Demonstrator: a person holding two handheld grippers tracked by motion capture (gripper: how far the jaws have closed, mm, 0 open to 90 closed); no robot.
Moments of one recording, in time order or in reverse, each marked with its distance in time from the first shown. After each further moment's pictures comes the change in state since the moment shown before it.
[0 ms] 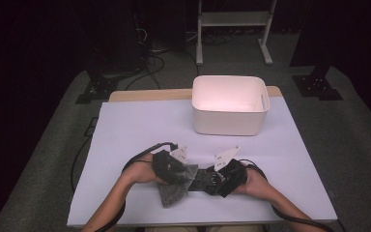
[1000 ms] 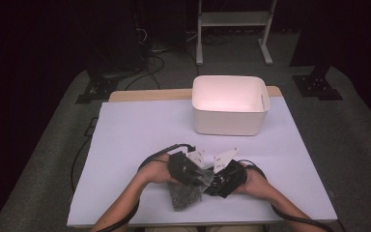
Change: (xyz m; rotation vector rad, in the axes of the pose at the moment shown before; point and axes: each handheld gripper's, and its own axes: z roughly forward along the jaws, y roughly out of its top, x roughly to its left) left arm -0.008 0.035 0.015 -0.023 -0.120 0.092; right arm 0.001 -0.001 0.003 0.023 -0.009 -0.037
